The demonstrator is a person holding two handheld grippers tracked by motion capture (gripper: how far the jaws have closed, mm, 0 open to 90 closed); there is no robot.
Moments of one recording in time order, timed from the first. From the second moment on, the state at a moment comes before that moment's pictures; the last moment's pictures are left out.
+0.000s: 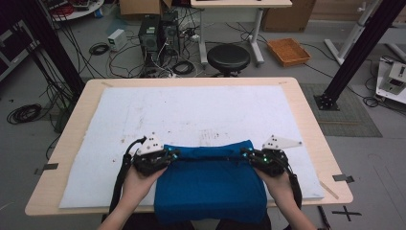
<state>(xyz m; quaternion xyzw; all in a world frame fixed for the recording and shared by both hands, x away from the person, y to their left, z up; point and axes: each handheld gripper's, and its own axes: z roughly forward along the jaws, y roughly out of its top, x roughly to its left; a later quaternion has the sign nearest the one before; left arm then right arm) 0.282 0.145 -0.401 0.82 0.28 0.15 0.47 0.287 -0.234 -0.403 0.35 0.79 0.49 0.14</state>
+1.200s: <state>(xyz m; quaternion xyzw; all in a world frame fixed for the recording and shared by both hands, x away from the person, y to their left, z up) 0.269 0.169 -0.429 0.80 0.34 0.14 0.47 0.262 -0.270 -0.433 0.44 0.78 0.43 0.14</state>
